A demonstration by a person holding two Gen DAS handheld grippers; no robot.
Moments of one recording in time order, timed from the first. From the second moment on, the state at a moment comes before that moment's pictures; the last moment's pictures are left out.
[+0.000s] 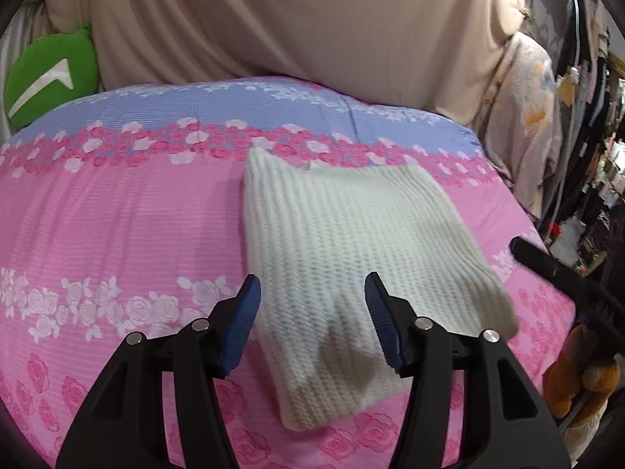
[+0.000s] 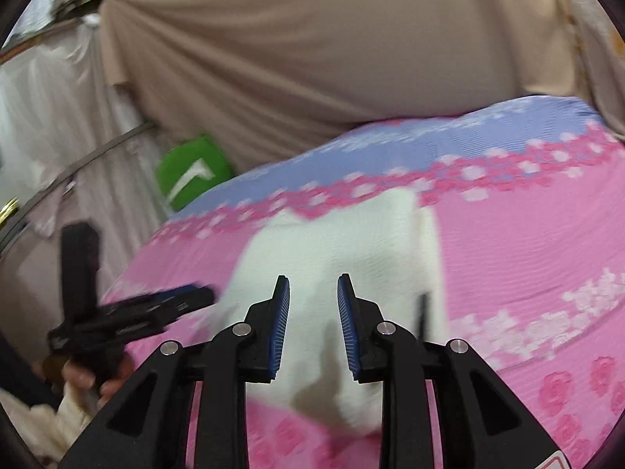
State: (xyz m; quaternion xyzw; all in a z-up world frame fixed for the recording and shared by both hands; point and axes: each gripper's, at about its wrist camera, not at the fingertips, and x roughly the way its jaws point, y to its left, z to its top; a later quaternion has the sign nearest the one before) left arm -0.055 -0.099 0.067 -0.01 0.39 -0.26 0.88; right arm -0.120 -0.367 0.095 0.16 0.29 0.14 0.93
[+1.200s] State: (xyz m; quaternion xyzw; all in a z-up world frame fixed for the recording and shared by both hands) left arm -0.047 -0.102 0.051 -0.01 0.41 -0.25 0.88; right arm -0.077 -0.412 0.069 0.17 0.33 0.07 0.92
